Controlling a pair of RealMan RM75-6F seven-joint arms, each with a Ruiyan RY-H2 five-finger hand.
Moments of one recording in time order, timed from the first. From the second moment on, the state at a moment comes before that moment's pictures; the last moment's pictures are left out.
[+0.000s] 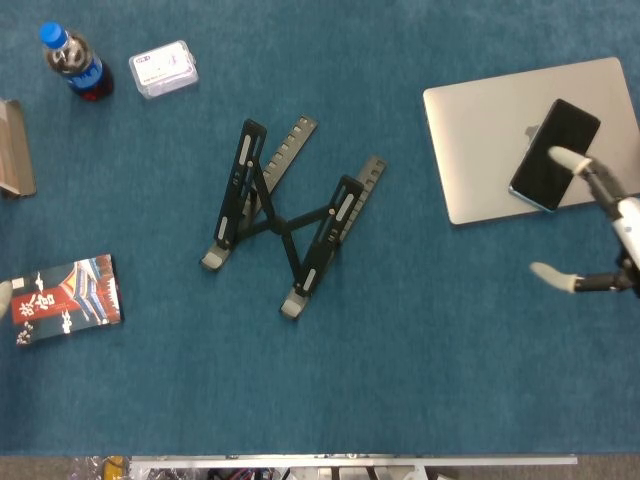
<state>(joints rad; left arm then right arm) -0.01 -1.11 0.00 -1.67 1.57 1.56 -0.01 0.28 -1.17 0.04 -1.84 -1.63 1.22 0.60</state>
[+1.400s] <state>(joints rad) -0.02 -1.10 0.00 -1.63 1.55 1.54 -0.05 0.76 -1.62 0.15 -1.54 -1.51 0.77 1.31</state>
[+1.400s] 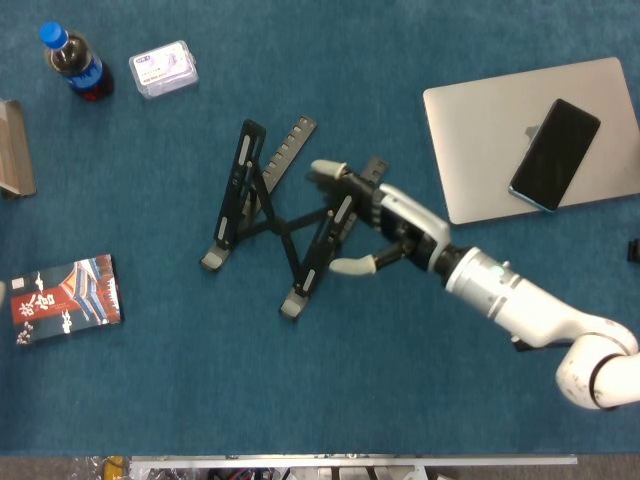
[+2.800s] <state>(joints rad) 0.02 -1.11 0.01 -1.59 1.55 1.57 -0.10 0.84 -1.70 0.01 -1.61 -1.56 0.81 1.27</state>
